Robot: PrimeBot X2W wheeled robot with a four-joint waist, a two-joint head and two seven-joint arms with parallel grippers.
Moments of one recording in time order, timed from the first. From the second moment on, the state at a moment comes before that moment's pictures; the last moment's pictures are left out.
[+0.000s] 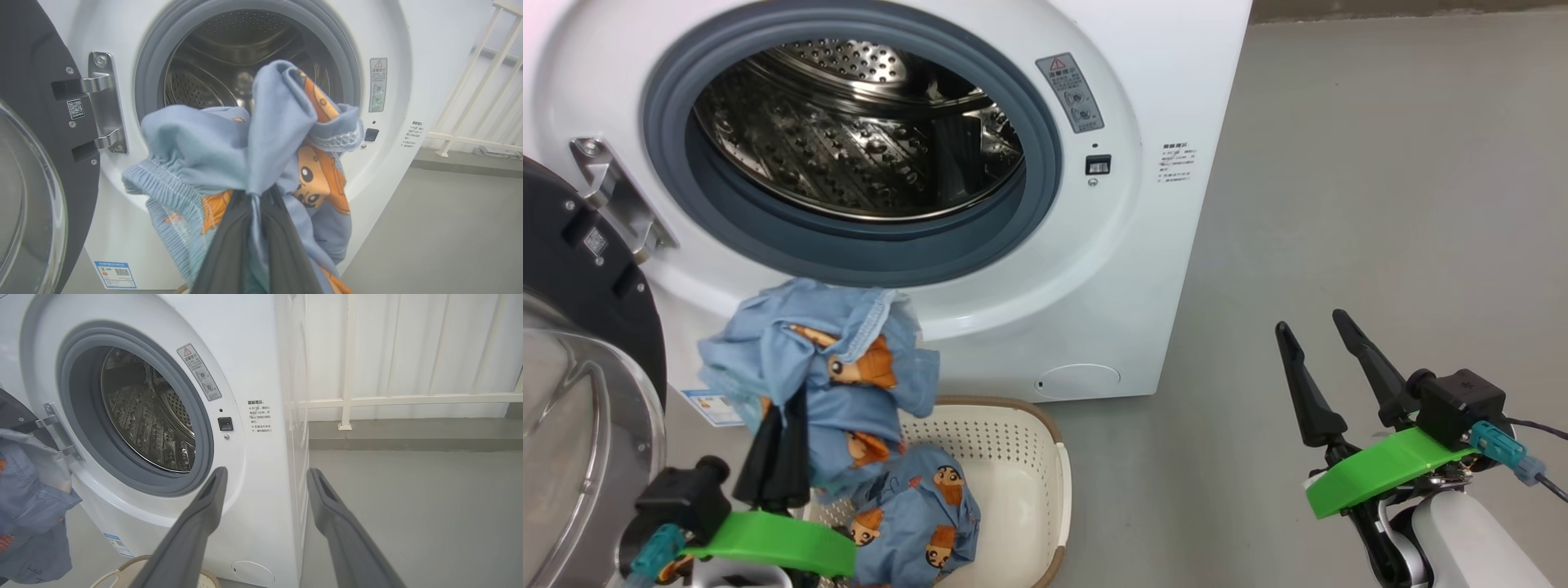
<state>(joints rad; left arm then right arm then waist) -0.18 0.20 -0.24 0.25 -0.48 0.03 -0.25 -0.23 -0.18 0.21 0.32 0.39 0.13 -0.25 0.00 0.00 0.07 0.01</state>
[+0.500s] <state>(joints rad) -0.16 0.20 -0.24 0.16 -0.48 0.06 -0.23 -0.23 -0.19 0.19 0.32 0.39 0.13 -0.25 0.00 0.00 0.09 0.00</state>
